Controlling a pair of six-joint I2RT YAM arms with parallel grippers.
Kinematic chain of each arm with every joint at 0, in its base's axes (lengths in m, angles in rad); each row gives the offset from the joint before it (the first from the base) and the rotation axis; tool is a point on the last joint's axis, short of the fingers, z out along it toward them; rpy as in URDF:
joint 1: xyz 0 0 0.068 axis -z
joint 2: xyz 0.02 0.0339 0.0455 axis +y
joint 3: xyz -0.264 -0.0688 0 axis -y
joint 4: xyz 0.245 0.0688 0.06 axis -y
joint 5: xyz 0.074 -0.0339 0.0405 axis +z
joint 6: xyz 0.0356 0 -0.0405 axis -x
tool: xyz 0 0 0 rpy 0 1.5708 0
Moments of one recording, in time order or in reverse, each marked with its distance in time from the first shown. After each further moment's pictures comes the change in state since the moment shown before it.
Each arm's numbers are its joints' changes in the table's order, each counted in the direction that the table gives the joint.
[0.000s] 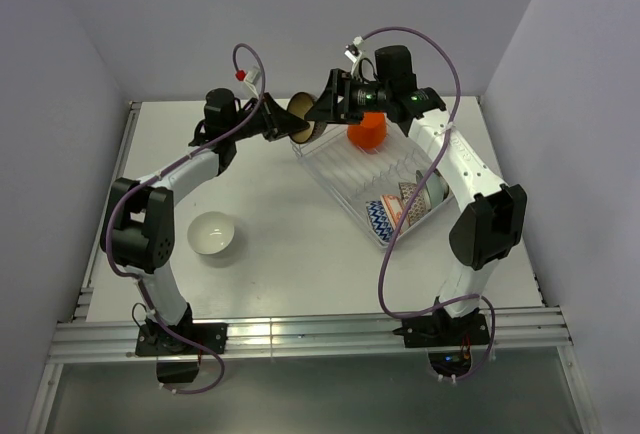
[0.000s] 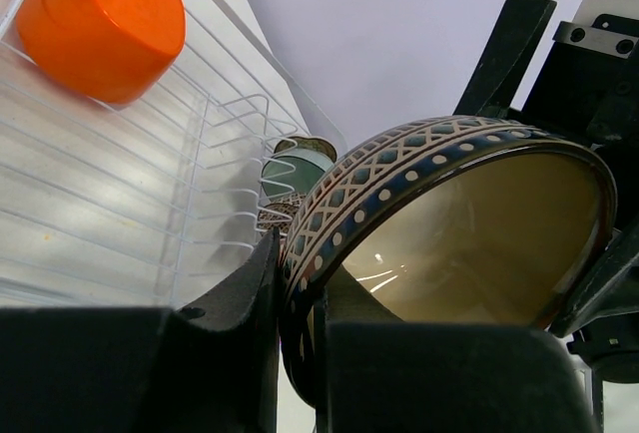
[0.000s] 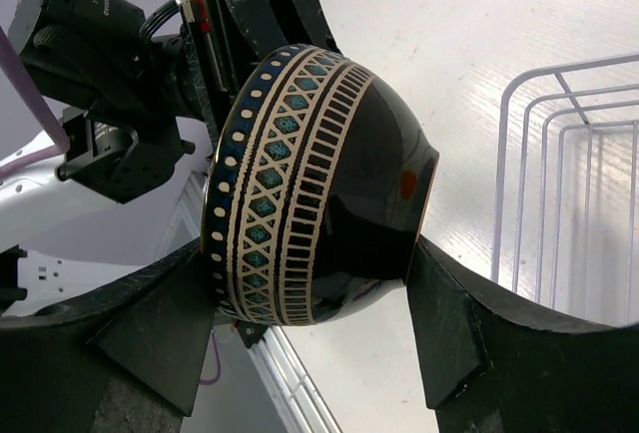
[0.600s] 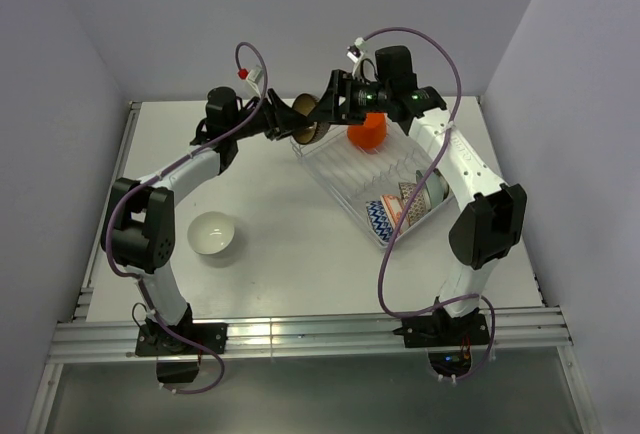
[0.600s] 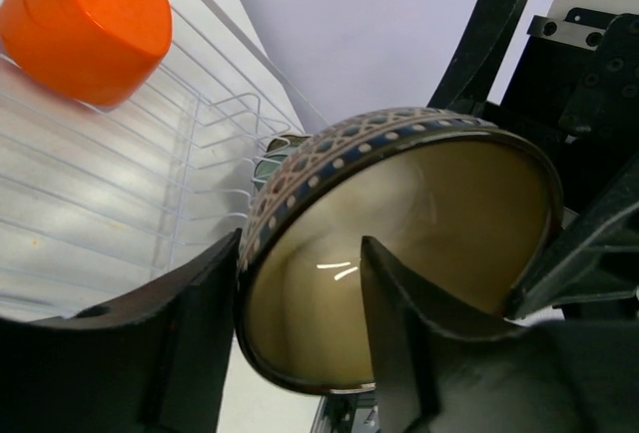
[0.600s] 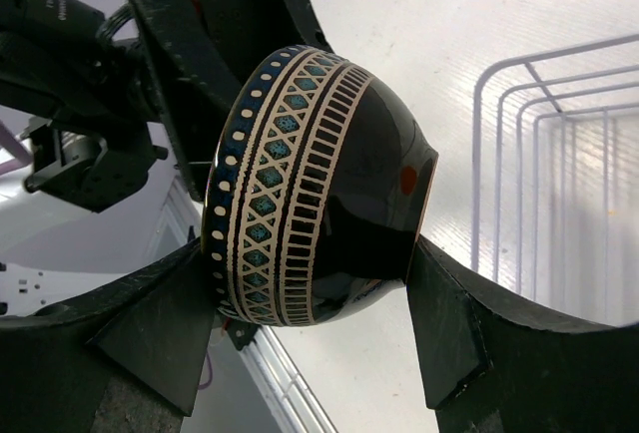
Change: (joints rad) left arm 0.009 0.003 0.014 -0.007 -0.005 -0.006; right arm 0.009 0.003 0.011 -0.036 -0.040 0.013
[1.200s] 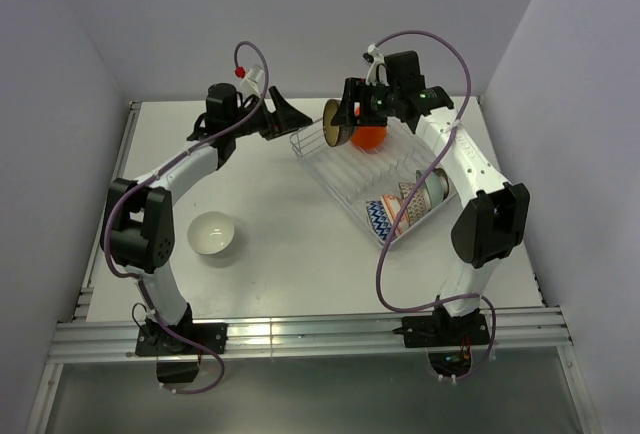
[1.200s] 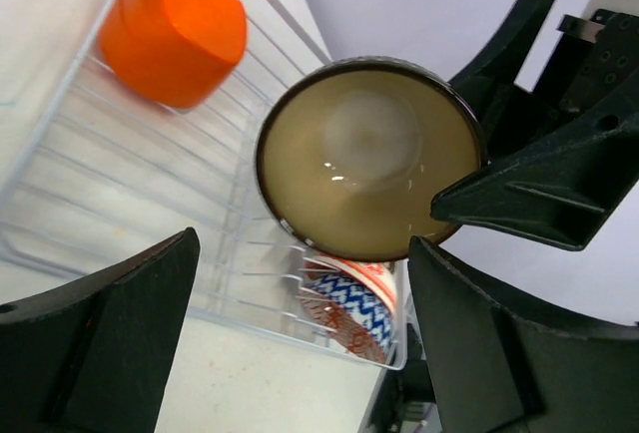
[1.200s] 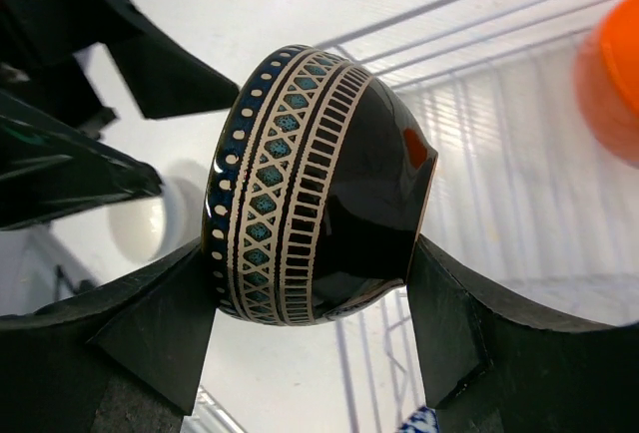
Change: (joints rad) left arm -0.009 0.000 0.051 -0.174 0.082 -0.154; right arm 0.056 0.000 -0.021 -0.111 -0.221 0.165
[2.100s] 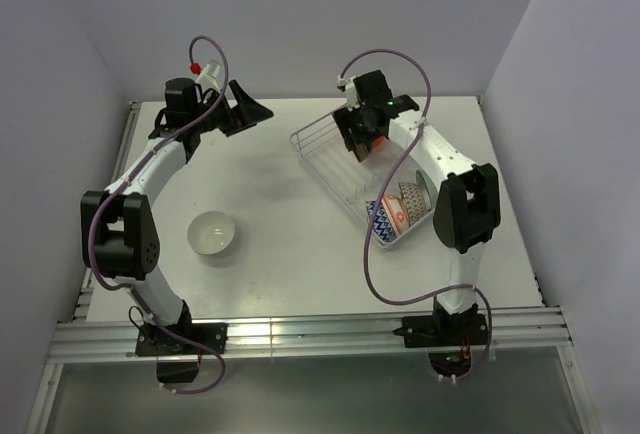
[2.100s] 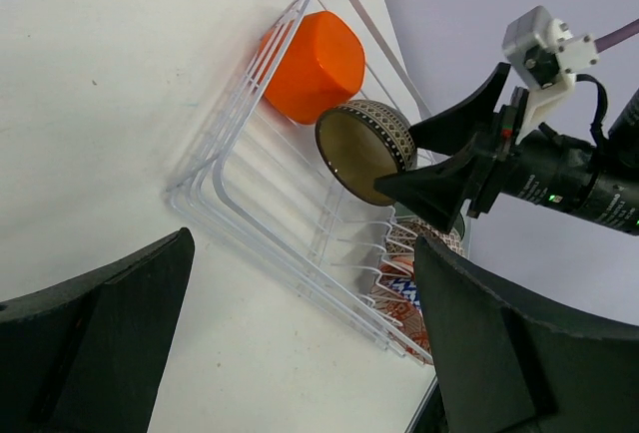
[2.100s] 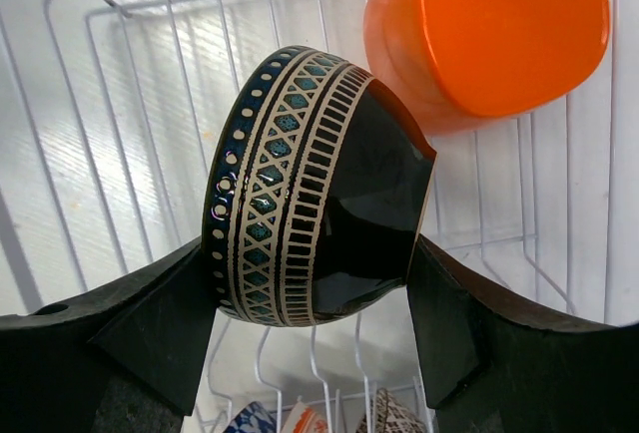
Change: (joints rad) left arm -0.198 -0.082 0.003 -0.222 0.014 -0.152; right arm -0.074 0.153 -0.014 -0.057 -0.449 0.403
